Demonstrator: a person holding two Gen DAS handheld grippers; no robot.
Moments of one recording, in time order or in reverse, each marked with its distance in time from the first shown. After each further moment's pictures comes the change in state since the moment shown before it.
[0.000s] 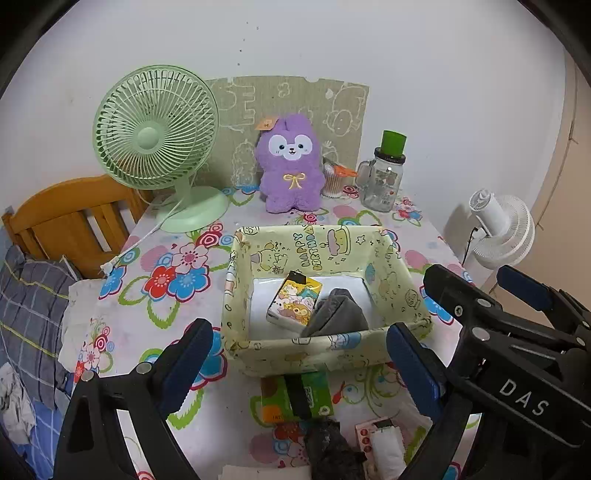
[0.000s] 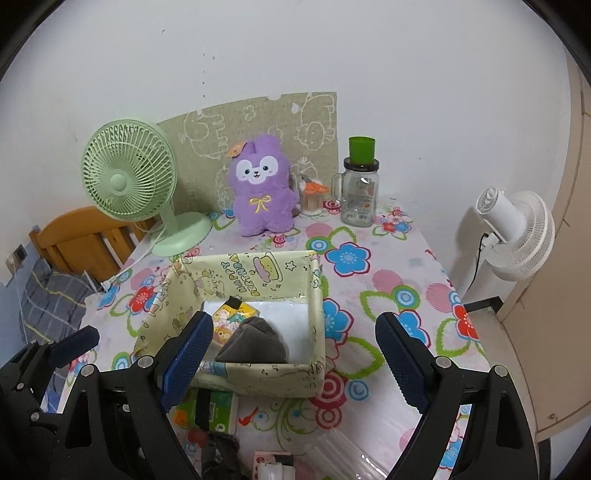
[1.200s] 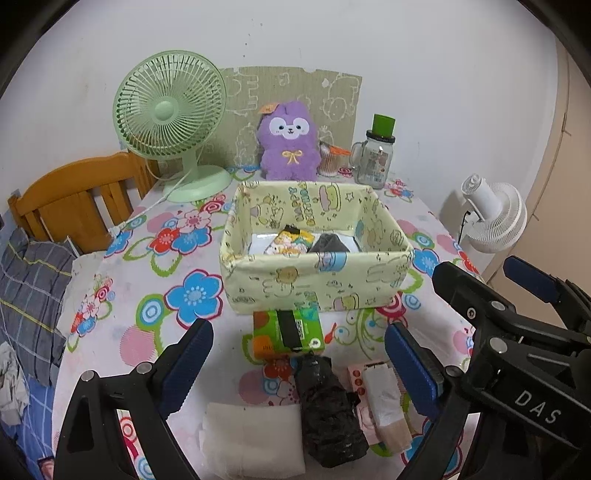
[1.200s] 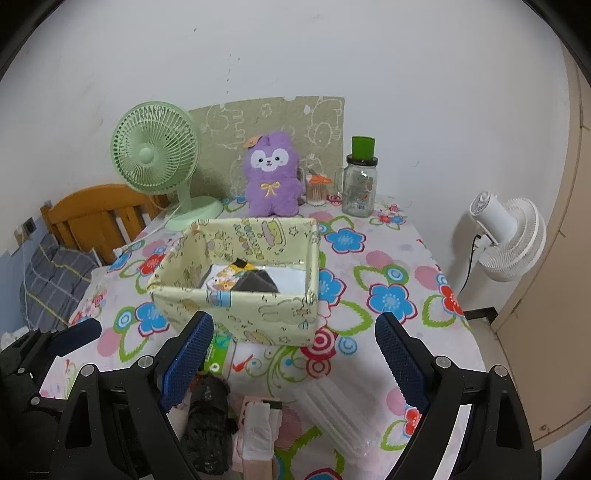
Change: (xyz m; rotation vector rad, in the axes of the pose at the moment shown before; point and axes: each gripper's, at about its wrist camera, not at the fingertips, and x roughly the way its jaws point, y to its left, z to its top) left arm -0.024 -0.007 -0.068 -0.012 0.003 -0.002; right arm -0.044 -0.002 -0.062 -0.077 -0.038 0.010
